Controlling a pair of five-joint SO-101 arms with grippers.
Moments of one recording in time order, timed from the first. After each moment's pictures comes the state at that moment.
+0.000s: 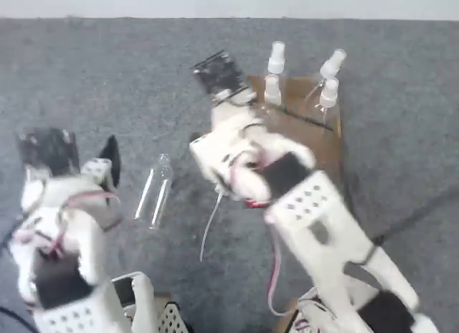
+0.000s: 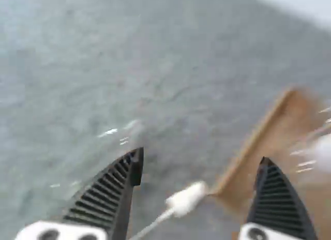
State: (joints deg) left arm -23.3 -73.8 44.8 69.6 -5.5; right arm -43.3 -22.3 17.0 57.4 -8.3
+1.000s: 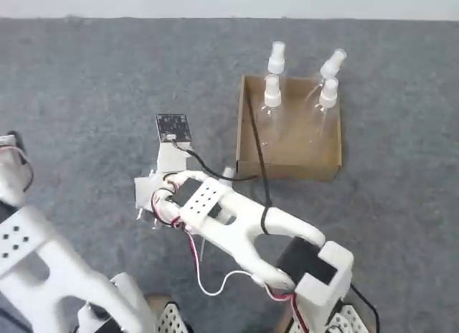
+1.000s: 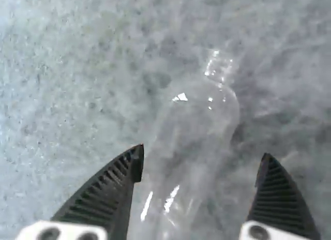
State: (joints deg) left arm -49.3 -39.0 25.2 63.1 -18.8; right arm -58.0 14.9 16.7 30.5 -46.0
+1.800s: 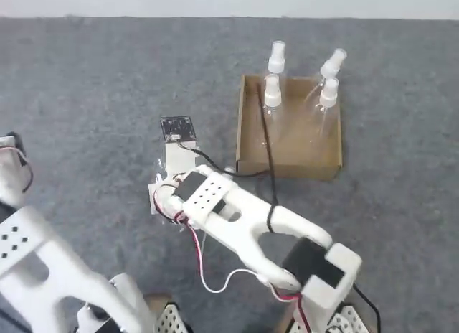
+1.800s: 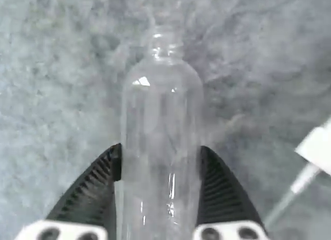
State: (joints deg) left arm -49.4 -39.0 25.6 63.1 -18.9; right arm -56.3 10.1 15.7 46.7 -40.1
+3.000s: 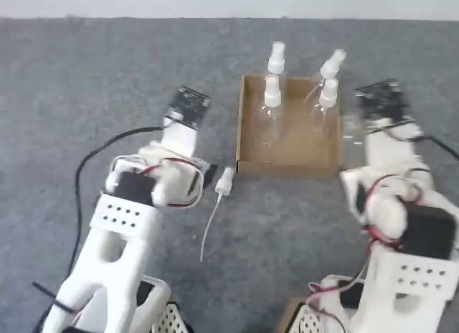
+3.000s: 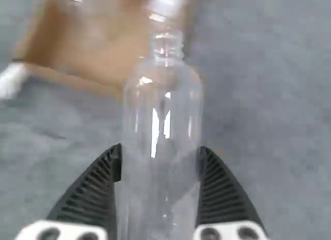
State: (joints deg) left arm 9.1 -38.9 50.2 58.9 -5.3; right arm 8.6 -49.6 15.9 94.4 22.0
